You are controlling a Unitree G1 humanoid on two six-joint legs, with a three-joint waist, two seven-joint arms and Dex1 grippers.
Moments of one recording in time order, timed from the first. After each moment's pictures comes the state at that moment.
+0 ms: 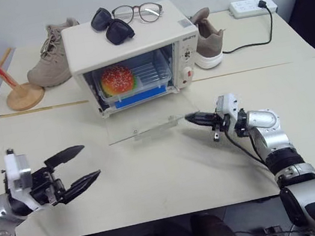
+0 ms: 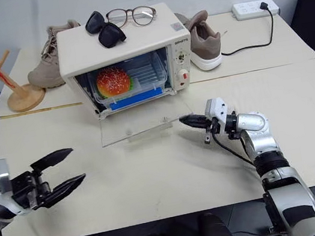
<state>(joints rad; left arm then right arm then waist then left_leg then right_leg) 0.10 0.71 0.55 -0.23 -0.76 0.30 -1.05 -0.65 -0.34 -0.09 0.55 0.43 -0.24 1.15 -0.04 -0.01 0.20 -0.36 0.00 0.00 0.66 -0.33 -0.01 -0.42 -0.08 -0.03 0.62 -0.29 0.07</state>
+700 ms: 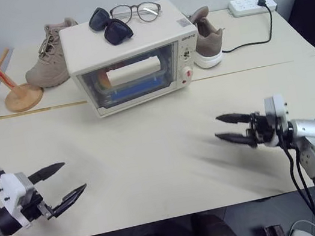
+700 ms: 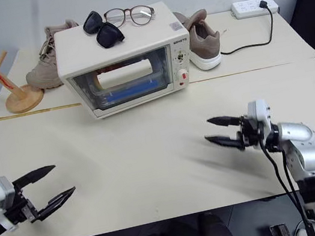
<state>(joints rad) 0.32 0.75 0.57 -0.22 -0.47 0.12 -1.01 -0.28 -0.61 -0.13 0.17 0.49 -0.07 1.34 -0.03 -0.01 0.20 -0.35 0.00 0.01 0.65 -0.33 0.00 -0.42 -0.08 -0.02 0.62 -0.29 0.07</state>
